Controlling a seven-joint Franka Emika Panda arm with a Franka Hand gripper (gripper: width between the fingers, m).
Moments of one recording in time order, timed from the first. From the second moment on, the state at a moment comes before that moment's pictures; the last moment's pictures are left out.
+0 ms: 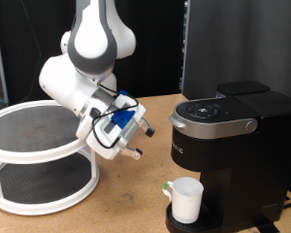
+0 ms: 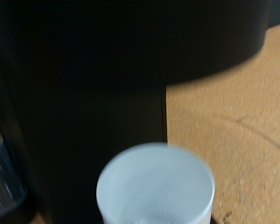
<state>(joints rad) 0.15 -0.12 -0.37 -2.69 1.52 2.26 -1.59</state>
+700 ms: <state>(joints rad) 0.13 -0.26 -0.38 -2.69 1.43 2.17 -1.42</state>
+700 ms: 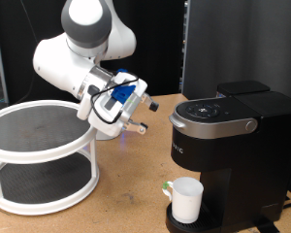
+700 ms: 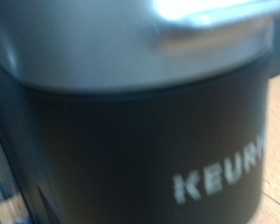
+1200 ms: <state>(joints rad) 0.13 -0.40 -0.38 -2.68 1.38 2.09 -1.28</state>
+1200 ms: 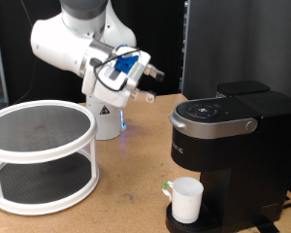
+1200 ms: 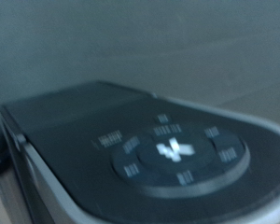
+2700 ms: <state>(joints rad) 0.11 -0.50 -0.14 -2.68 0.66 2.18 -1.07</state>
